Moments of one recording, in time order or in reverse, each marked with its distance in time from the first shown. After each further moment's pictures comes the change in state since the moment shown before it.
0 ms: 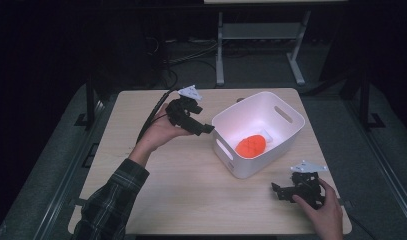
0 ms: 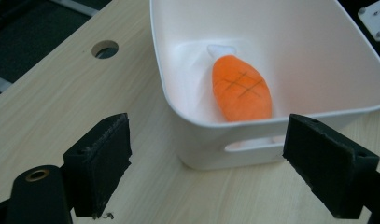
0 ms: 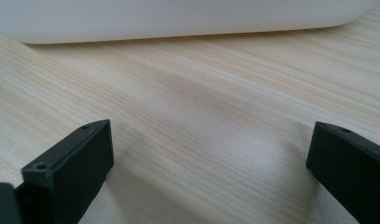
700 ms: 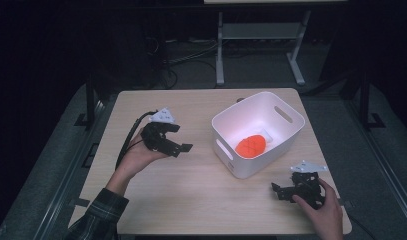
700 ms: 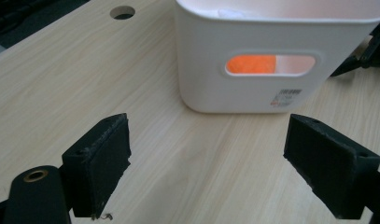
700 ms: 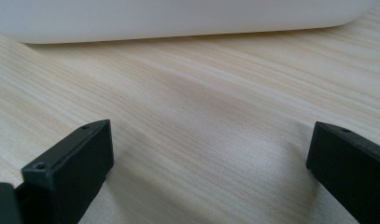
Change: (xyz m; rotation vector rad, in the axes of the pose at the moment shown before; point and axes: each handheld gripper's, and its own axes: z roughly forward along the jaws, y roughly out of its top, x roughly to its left) left arm -0.016 -0.079 -0.032 -0.043 0.066 -0.077; right arm 0.000 0.000 0.000 0.000 -0.001 -0.001
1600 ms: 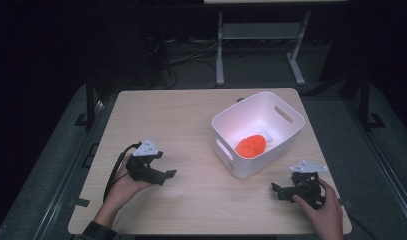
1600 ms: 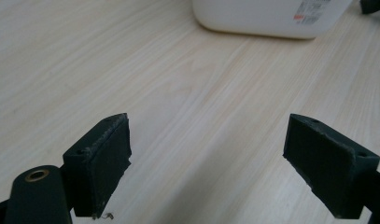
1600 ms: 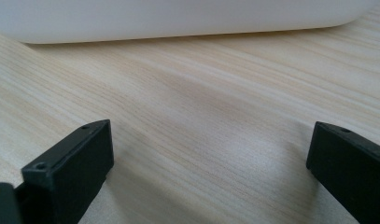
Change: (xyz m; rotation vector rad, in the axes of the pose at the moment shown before) left arm -0.016 -0.097 -0.005 0.027 0.088 -0.072; right arm 0.000 0.000 0.000 0.000 0.001 0.001
